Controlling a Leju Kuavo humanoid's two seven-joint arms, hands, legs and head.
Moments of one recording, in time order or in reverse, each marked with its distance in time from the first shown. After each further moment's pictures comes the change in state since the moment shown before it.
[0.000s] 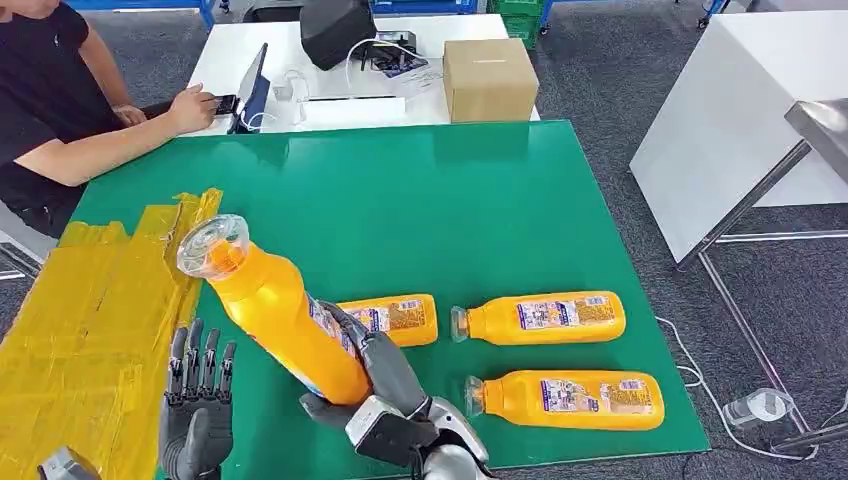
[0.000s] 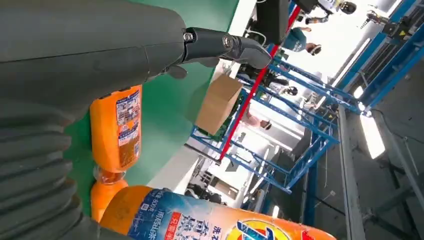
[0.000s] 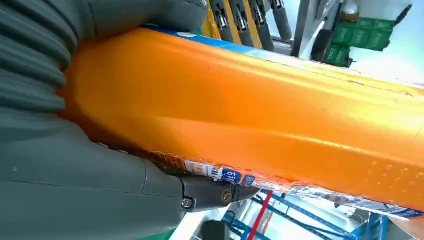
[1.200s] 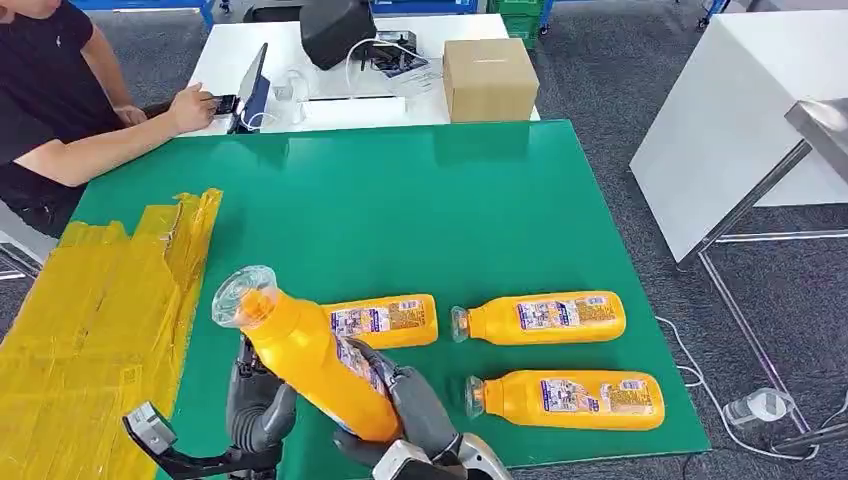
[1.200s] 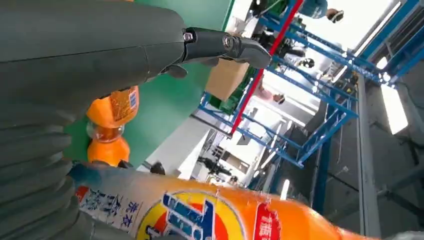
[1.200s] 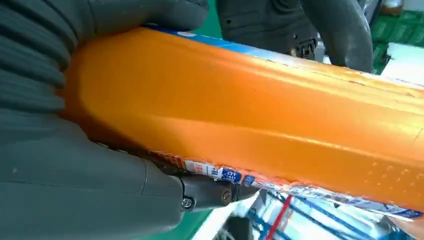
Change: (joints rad) left arm -0.060 -0.006 -0.270 0.051 0.000 0.191 -0.010; right arm 0.167 -0.114 -0.018 -0.157 0.108 -0.041 0.034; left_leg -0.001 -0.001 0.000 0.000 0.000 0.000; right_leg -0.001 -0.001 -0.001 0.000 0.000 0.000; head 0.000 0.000
